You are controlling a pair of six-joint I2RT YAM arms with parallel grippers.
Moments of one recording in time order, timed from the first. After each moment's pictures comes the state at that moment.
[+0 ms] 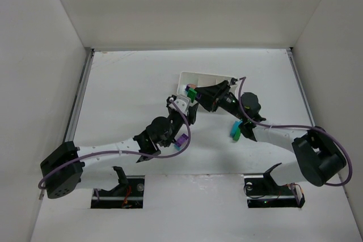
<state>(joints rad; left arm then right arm) -1.08 1.17 0.56 0.71 -0.54 0.03 0.55 1.38 0.57 0.94 -0.36 1.72</state>
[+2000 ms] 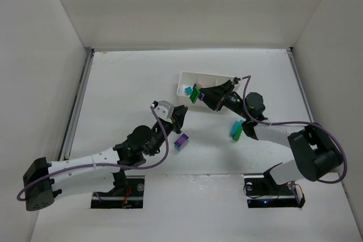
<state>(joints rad) -1.15 0.88 0.50 0.53 -0.54 -0.08 0.46 1.43 0.54 1.07 -0.49 1.77</state>
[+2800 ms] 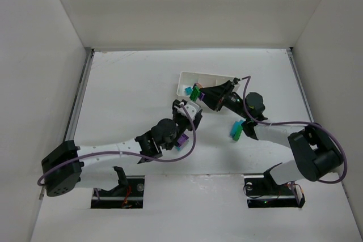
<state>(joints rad) -1.14 1.17 0.59 0.58 -0.53 0.11 0.47 1.43 0.54 1.07 -0.49 1.81</state>
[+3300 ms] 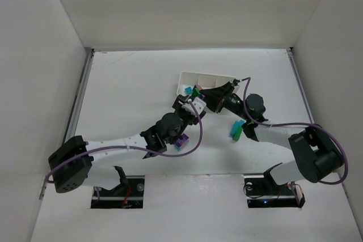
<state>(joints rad) -1.09 1.27 0.64 0.61 -0.53 0.26 0.47 1.42 0.53 1.08 -0.49 1.82</state>
